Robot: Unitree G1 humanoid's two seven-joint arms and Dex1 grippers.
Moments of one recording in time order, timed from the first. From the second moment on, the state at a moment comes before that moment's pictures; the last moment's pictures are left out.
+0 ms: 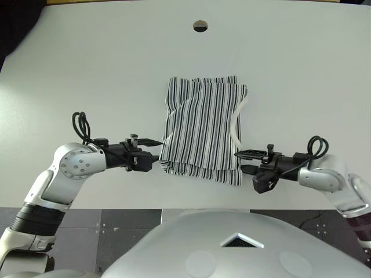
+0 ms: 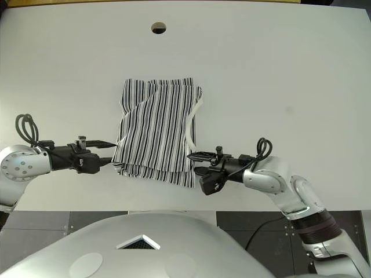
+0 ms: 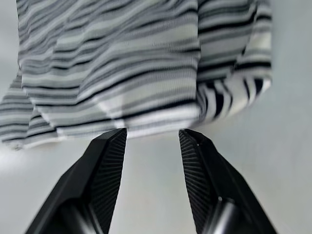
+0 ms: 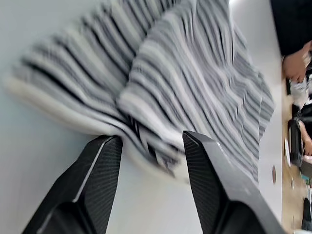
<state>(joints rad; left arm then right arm) 0.24 0.93 -0.20 -0.17 0.19 -0.37 -0.91 0.21 -0.82 0.37 -0.29 -0.46 -0.54 0.74</state>
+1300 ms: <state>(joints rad) 0.21 0.82 -0.19 -0.42 -0.11 -0.08 -0.84 0.15 -0.78 0.29 -0.51 0.22 0.04 0.92</state>
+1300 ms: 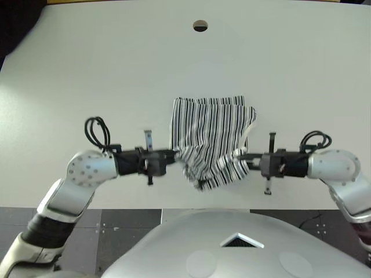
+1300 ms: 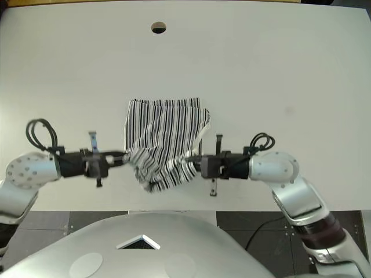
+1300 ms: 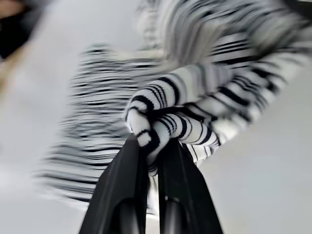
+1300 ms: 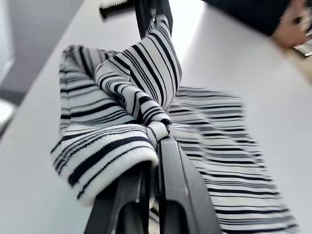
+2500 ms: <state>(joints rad) -0.19 0.40 0.03 0.09 -0.12 0.21 -0.42 -0.27 -0.43 0.03 0.09 0.25 0.46 0.58</state>
